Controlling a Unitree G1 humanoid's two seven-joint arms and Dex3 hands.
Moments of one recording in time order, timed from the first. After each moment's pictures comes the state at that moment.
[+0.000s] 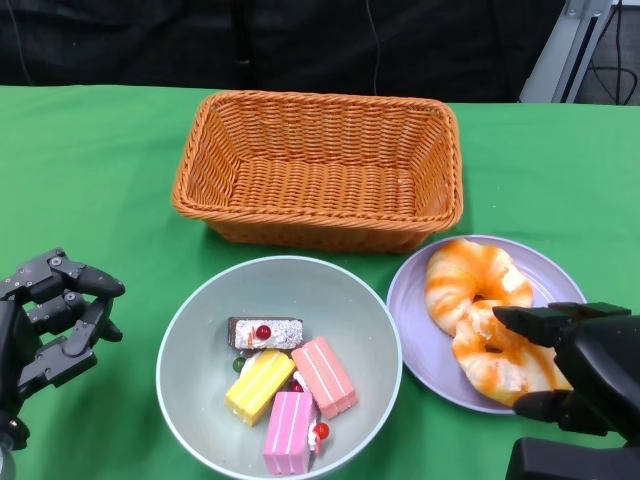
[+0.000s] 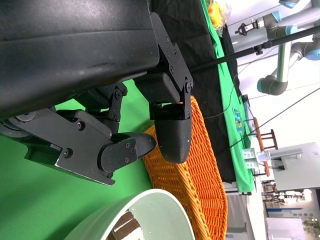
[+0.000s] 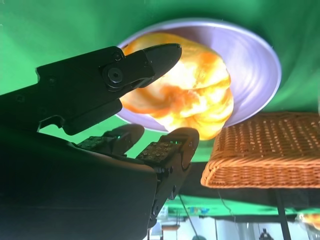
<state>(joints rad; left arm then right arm) -0.21 0.20 0.26 0.69 -0.22 -0.63 -0.34 0.06 -0.45 0.28 -0.12 -0.84 0.06 -0.06</state>
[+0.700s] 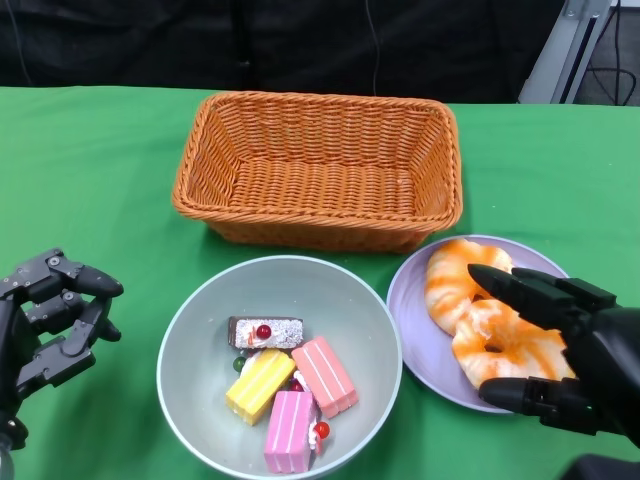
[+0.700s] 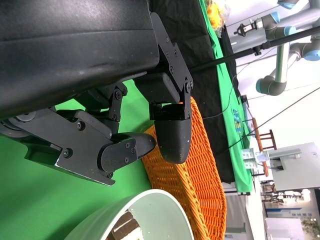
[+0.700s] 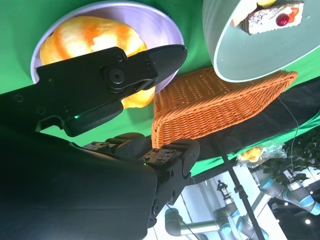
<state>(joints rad) -0.21 0.20 0.27 0.69 -0.22 -0.63 -0.35 0.15 -0.37 0.15 -0.20 -0.48 -0.28 -0.12</state>
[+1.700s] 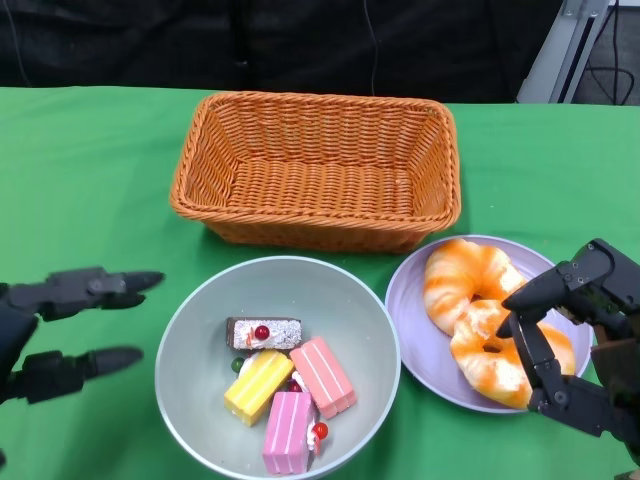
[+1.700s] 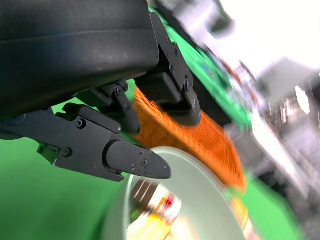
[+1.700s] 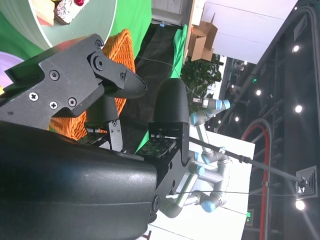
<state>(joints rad) -0.12 0.42 0.17 0.51 0.03 -0.93 -0.42 0.25 -0.08 0.09 -0.33 0.06 -0.41 0.02</state>
